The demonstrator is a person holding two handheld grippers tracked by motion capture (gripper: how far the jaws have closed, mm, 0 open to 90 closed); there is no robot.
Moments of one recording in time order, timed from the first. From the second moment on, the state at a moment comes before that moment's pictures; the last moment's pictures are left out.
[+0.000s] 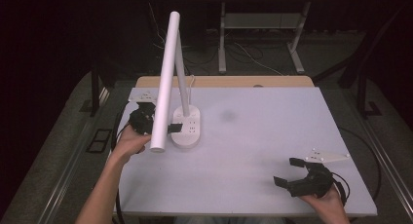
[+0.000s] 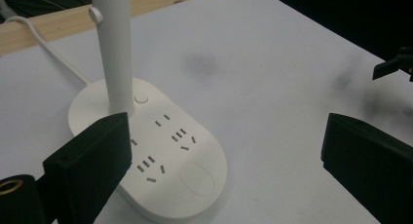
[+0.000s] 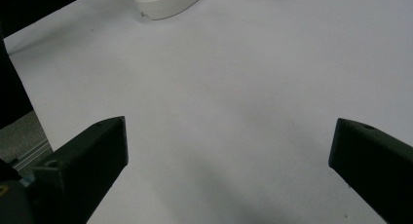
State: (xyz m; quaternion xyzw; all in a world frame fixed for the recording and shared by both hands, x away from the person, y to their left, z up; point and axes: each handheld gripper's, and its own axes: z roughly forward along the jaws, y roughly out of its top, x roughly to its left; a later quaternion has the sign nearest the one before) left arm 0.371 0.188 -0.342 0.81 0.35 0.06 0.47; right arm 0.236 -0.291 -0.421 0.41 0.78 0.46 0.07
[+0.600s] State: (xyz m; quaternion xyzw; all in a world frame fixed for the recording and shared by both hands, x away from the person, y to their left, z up) left arm 0.399 0.184 -0.333 0.82 0.35 0.06 0.46; right arm 0.236 -0.292 -0.422 0.41 0.78 0.46 0.07
